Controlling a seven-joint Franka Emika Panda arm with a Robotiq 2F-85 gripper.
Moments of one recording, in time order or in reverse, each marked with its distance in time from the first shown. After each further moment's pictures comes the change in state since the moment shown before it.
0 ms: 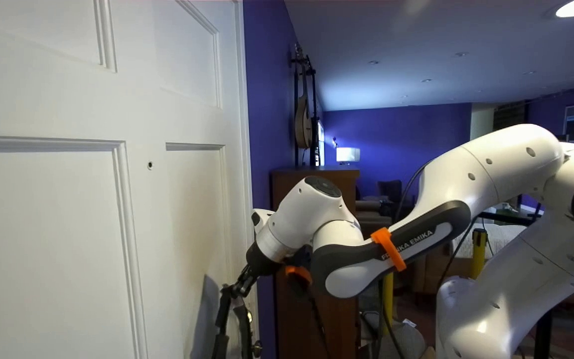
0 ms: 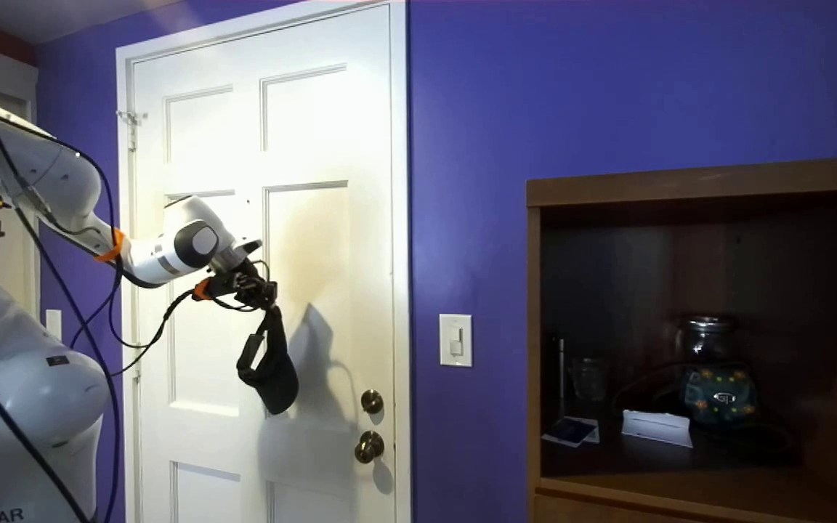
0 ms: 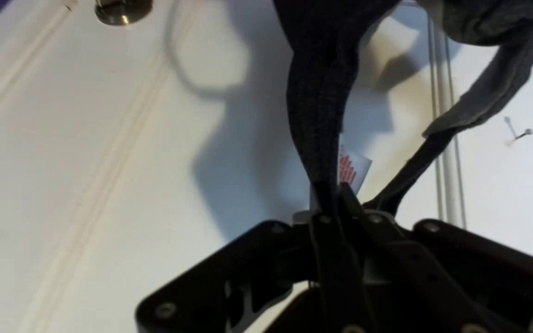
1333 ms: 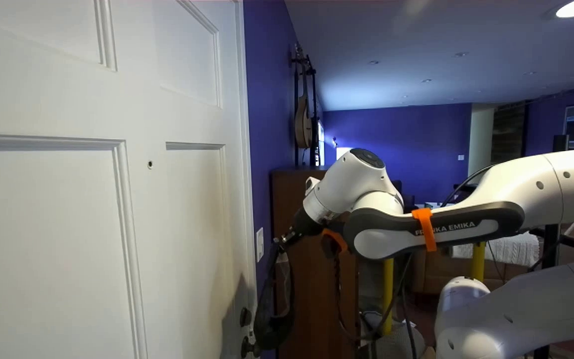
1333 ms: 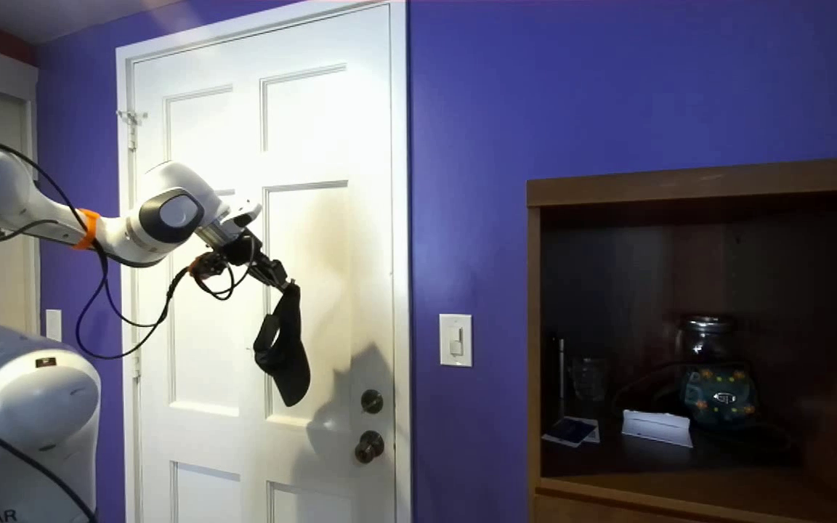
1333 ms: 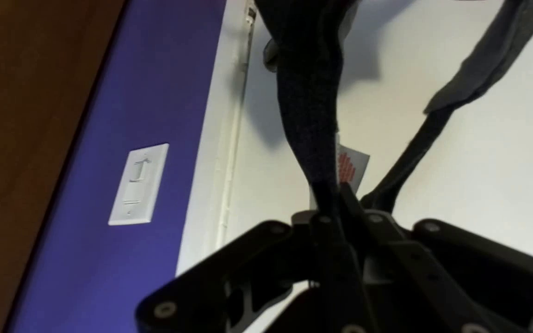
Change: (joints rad) arm -0.109 -0.366 -0.146 -0.105 -0.014 -0.215 0.170
